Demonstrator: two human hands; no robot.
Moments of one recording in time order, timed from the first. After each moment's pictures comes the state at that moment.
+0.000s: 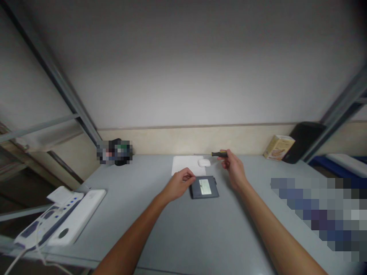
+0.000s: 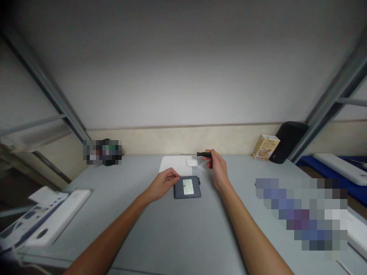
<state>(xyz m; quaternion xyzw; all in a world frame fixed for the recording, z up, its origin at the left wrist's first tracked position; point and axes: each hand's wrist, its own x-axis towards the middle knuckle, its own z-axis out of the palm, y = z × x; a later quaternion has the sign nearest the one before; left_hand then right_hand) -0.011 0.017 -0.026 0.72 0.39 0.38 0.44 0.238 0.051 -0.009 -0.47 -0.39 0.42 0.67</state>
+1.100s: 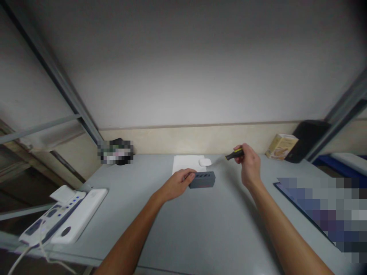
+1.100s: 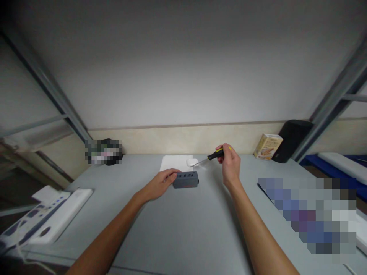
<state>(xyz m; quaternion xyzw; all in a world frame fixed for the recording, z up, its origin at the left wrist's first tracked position) -0.024 0.008 0.003 0.80 0.40 0.30 0.34 0.251 0.032 0.031 -0.44 -0.44 0.26 0.74</state>
